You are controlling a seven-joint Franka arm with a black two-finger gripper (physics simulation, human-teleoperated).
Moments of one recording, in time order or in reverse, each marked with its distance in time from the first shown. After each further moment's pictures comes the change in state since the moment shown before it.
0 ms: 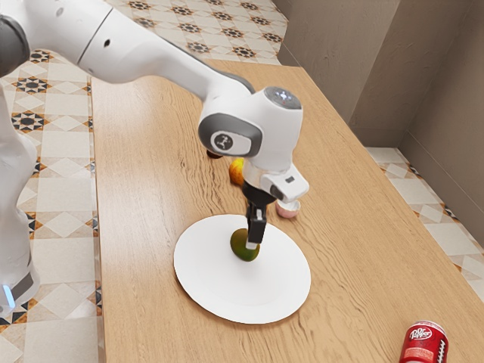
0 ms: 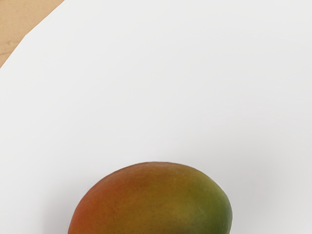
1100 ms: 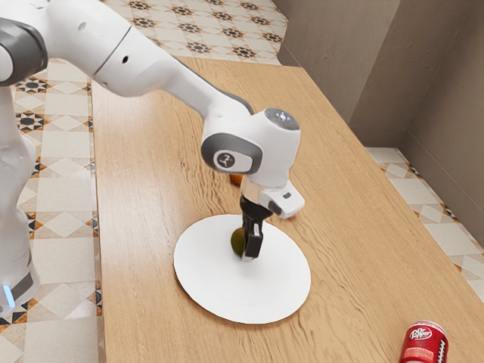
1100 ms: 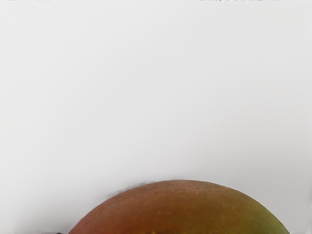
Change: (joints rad) arm 0.010 0.066 0.015 -0.040 -0.026 0.072 -0.003
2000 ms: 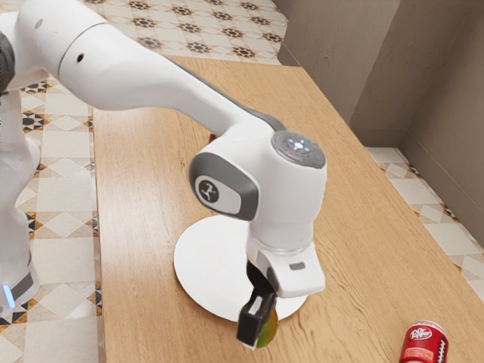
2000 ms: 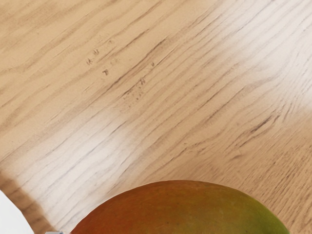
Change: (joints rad) arm -0.094 0.092 -0.399 0.365 0.013 -0.182 -0.014
